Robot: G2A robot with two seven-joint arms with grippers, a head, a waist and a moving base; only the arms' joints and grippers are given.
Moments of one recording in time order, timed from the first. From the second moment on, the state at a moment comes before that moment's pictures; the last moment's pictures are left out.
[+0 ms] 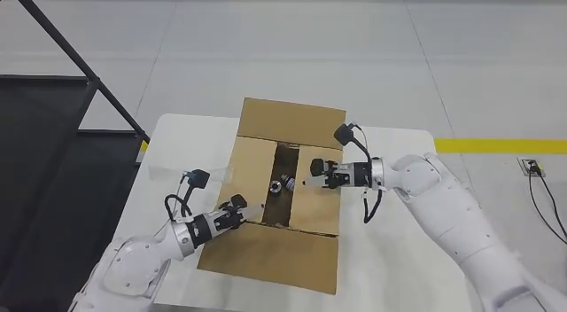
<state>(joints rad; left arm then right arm) 1.20 -1.08 -1.38 -1.72 0.08 -0.26 -0.78 -0.39 -1.22 0.76 -0.82 0.15 -0.83 0.94</state>
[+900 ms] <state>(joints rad) 1.48 -1.03 -1.86 -1.82 -0.39 -0.45 -1.03 -0.48 -1.13 1.01 -0.94 -0.06 -0.84 0.61</state>
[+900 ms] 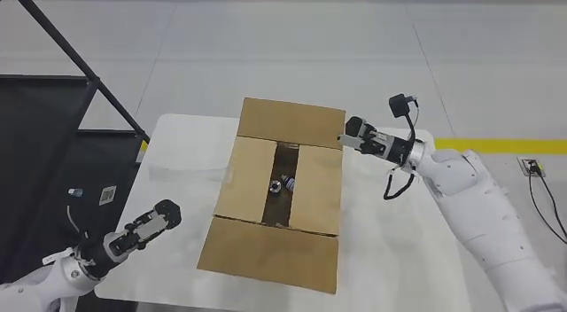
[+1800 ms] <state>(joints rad) 1.43 -1.00 -1.75 -1.66 -0.23 -0.36 -1.20 -0.23 -1.32 0.83 -0.39 0.05 -0.68 0.58</state>
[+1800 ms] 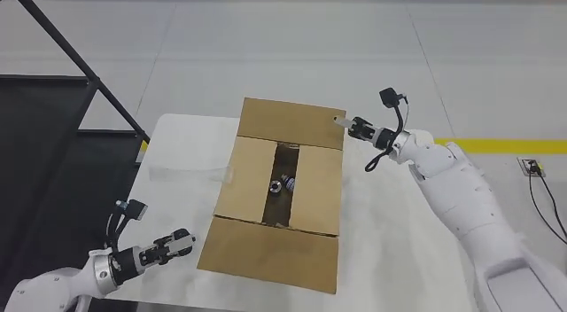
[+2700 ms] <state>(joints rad) 1.40 -0.98 -1.63 -1.69 -0.37 -0.40 -1.28 -0.17 -1.38 0.87 -0.24 0.20 -0.95 0.78</state>
